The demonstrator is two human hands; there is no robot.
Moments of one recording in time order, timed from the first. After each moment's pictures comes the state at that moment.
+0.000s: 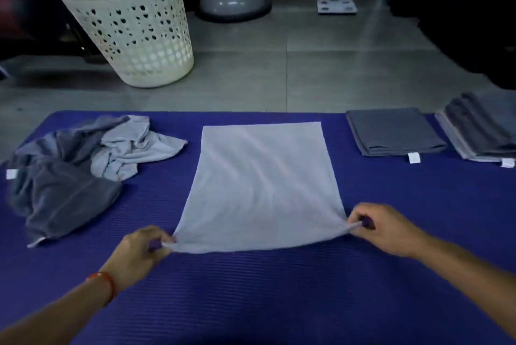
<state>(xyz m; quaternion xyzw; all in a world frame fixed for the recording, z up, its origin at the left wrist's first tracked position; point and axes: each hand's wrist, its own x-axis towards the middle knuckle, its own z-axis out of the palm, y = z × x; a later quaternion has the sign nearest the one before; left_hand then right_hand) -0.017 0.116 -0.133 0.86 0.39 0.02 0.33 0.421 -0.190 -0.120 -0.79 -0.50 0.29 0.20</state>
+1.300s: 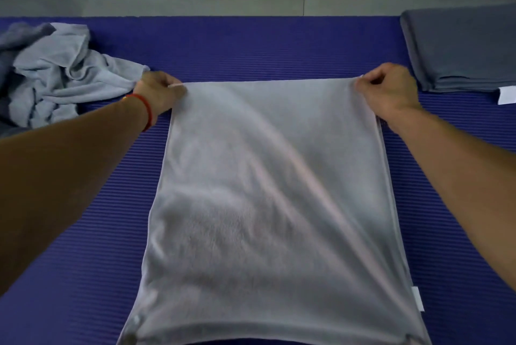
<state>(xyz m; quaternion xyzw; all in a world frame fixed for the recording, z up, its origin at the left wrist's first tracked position) 0.212 0.300 -0.209 0.76 0.53 0.09 0.37 0.537 0.010 -0.216 -0.91 -0.22 0.15 0.33</state>
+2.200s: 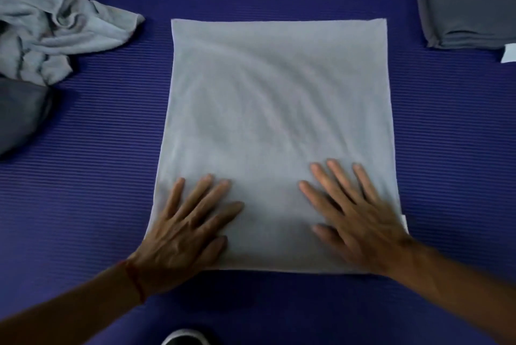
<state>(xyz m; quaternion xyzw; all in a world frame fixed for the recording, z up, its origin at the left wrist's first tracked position) 0.033 0.029 -0.222 0.99 0.10 -0.03 0.10 0.324 -0.188 -0.229 -0.72 -0.69 0.06 -0.02</state>
